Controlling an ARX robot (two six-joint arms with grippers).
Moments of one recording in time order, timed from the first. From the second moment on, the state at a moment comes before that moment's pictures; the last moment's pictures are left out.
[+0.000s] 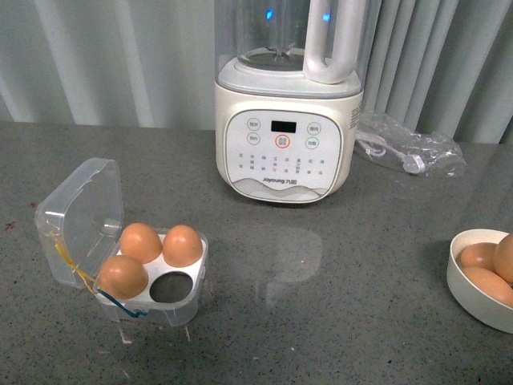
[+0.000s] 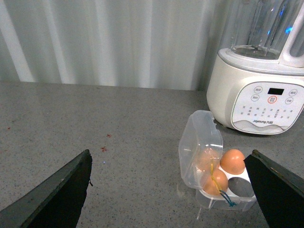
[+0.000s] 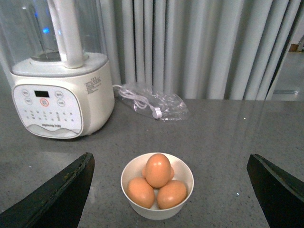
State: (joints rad) left arm 0.00 0.00 0.03 0.00 0.00 0.00; right arm 0.00 0.18 0.06 -0.09 0.06 -0.06
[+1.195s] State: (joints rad) left arm 0.00 0.00 0.03 0.00 0.00 0.00; right arm -0.09 1.68 0.41 0.89 -0.16 0.02
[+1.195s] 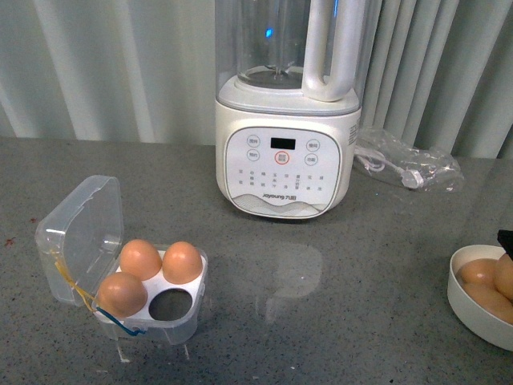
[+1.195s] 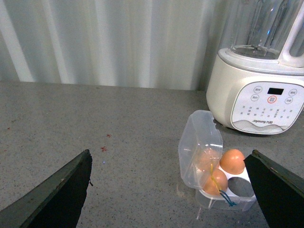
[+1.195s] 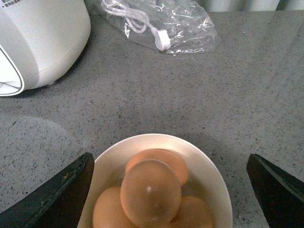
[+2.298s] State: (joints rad) left arm 0.00 0.00 0.03 0.00 0.00 0.00; right arm -0.03 1.64 0.44 0.80 -0.22 -0.06
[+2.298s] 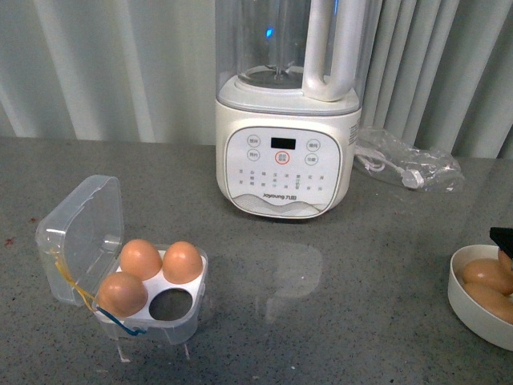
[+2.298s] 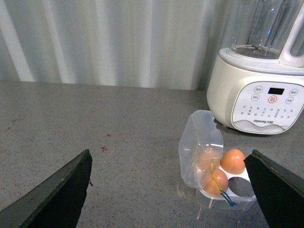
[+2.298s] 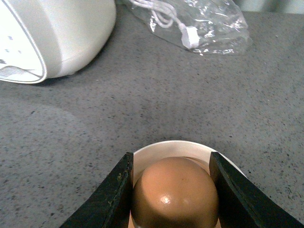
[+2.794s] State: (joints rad) left arm 0.00 0.00 0.03 0.00 0.00 0.00; right arm 0.10 1.57 0.52 0.66 -0.47 -0.07
